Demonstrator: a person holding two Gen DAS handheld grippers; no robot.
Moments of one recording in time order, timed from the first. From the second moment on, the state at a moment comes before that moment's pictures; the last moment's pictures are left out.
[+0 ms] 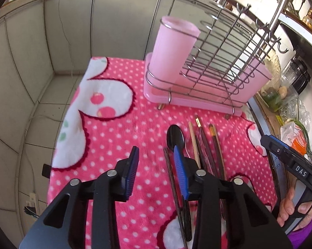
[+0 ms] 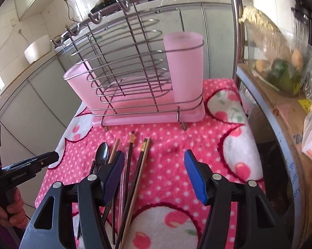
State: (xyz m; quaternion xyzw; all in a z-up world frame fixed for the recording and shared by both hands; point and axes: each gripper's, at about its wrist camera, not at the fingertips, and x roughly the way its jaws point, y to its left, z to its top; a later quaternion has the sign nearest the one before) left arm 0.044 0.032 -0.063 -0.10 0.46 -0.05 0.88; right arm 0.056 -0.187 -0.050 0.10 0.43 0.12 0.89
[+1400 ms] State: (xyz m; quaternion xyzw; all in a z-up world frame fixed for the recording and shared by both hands) left arm 0.103 0.072 -0.119 -0.15 0.59 -0.06 0.79; right arm 0.128 -0.176 -0.139 0.24 0.59 0.17 0.75
